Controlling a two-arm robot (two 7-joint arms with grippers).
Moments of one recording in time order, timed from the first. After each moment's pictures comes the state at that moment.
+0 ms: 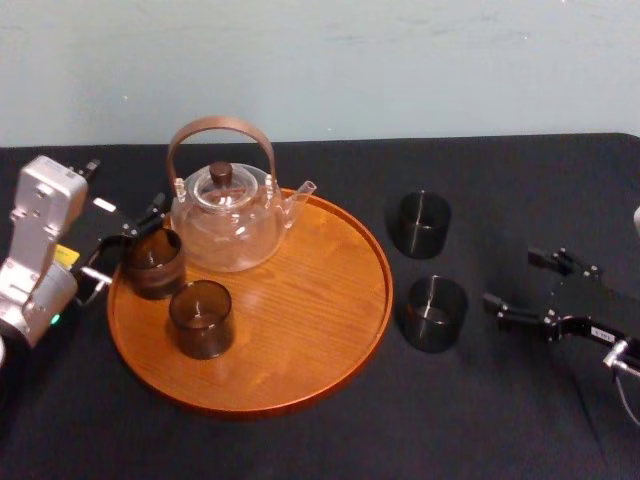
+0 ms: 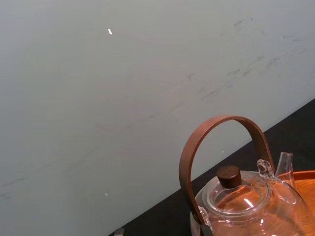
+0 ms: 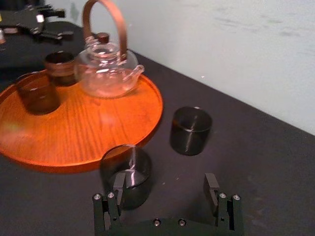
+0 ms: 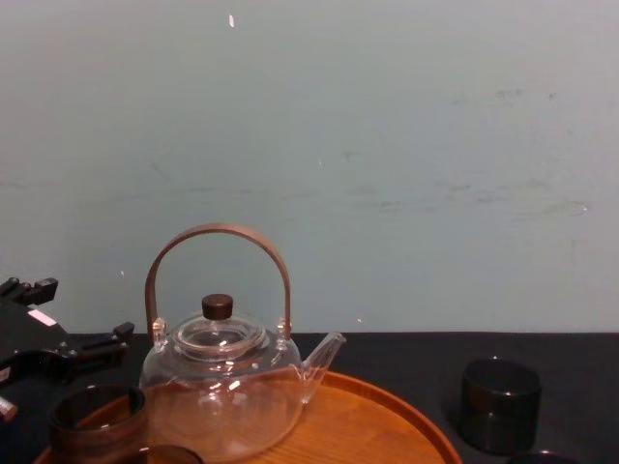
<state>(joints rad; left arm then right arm) -0.20 0.60 0.45 -1.41 -0.25 -0.12 0.03 -0.12 0.79 -0.22 -1.75 0.49 0.13 0.43</state>
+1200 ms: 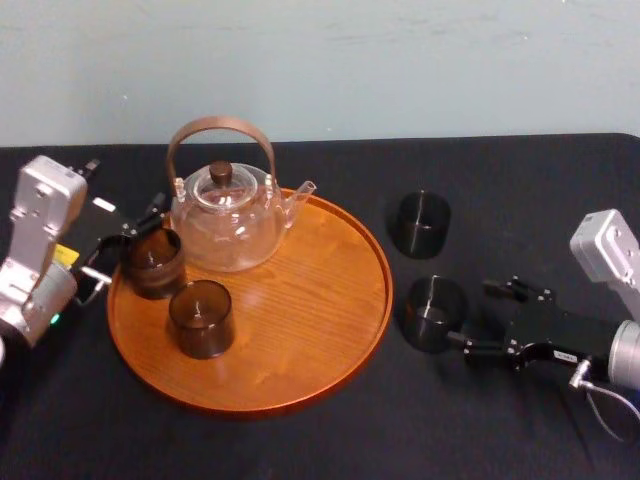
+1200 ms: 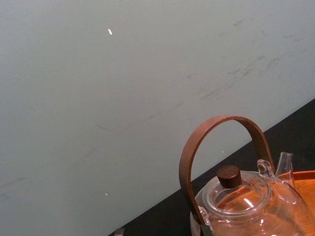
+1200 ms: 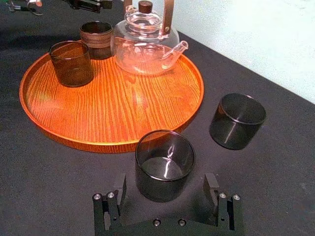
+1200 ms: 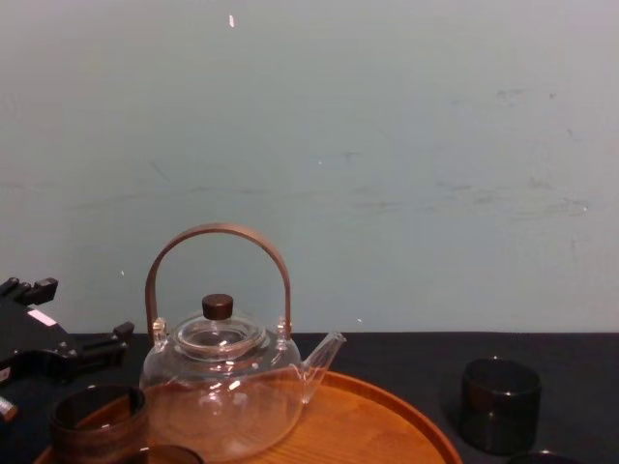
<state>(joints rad) -0.20 0.60 0.45 -1.41 -0.25 -0.12 0.03 -0.02 0.77 -0.32 -1.69 0.40 0.17 0.54</state>
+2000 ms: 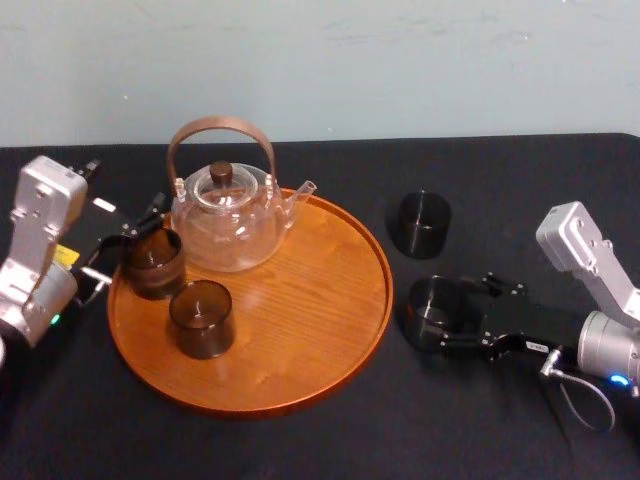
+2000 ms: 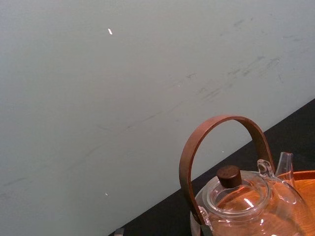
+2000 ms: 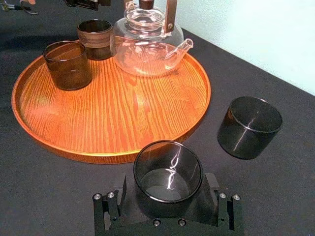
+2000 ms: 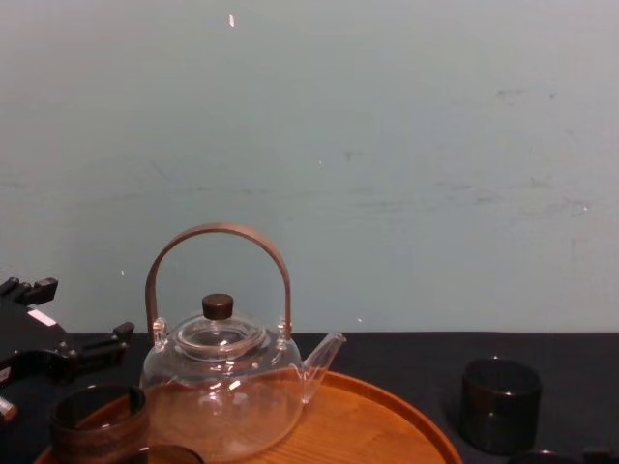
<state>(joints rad) -0.20 0.60 0.45 -1.41 -0.25 -0.12 0.03 0.08 0.70 -0.40 -1.61 0.38 0.19 0.55</state>
